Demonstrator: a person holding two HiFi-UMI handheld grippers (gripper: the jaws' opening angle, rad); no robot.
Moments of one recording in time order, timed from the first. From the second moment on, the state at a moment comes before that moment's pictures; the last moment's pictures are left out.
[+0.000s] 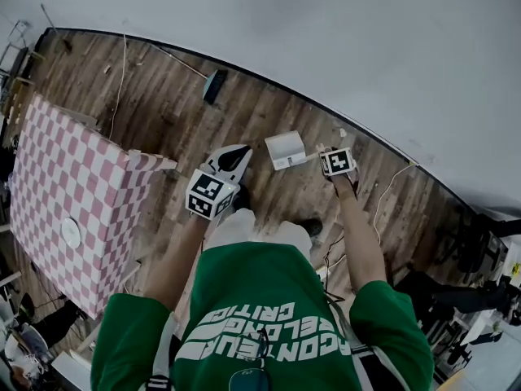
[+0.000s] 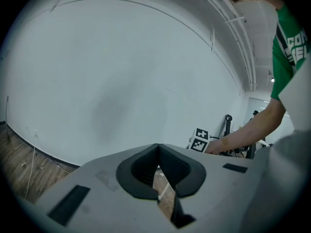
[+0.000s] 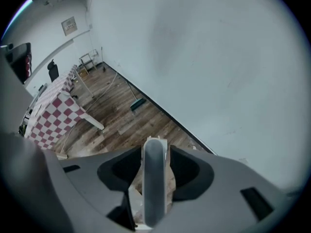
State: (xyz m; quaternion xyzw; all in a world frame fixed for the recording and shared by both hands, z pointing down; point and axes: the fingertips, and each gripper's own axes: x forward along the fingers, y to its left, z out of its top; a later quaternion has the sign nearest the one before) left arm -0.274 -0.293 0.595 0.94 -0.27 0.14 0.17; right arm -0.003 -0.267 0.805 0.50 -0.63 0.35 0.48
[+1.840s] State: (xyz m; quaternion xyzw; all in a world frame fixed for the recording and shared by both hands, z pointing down) left arm -0.137 -0.281 0.538 0.97 -0.13 0.08 0.17; right arm 0.045 -0.096 0.566 0.78 -0.56 0.25 0.16
